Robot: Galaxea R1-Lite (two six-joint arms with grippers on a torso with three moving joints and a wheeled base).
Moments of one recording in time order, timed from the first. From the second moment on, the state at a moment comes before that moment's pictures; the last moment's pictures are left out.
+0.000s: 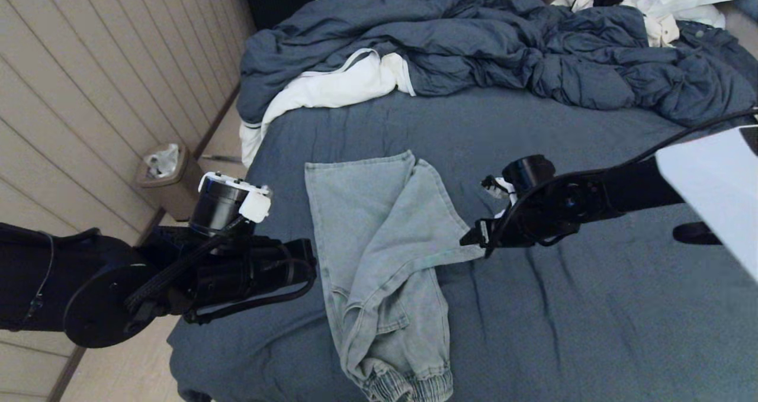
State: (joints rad) left arm -0.62 1.73 -0.86 -0.29 0.02 -0.60; right arm 0.19 2.17 -1.49 0.17 0.13 0.10
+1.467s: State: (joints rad) left arm -0.59 1.76 -0.84 -0.30 0.01 -0.61; right arm 0.28 2.34 -1.80 0.18 0.07 0.18
